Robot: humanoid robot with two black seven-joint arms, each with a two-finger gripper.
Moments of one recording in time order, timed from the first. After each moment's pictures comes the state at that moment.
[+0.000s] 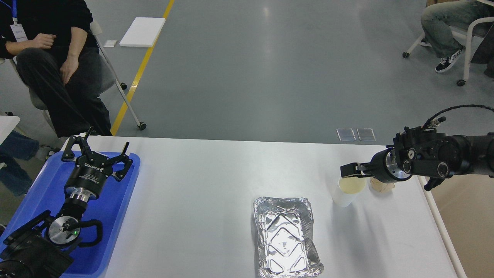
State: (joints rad) left arm -0.48 0.36 -0.88 -0.46 -0.17 -0.77 -0.42; right arm 1.49 -0.36 -1.02 0.98 -0.47 0.12 0.15
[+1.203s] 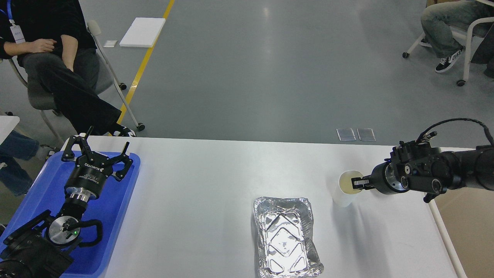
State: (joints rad) left arm -0.48 0.36 -0.88 -0.46 -0.17 -0.77 -0.42; right arm 1.40 -0.33 -1.02 0.92 -0.57 0.09 0.14
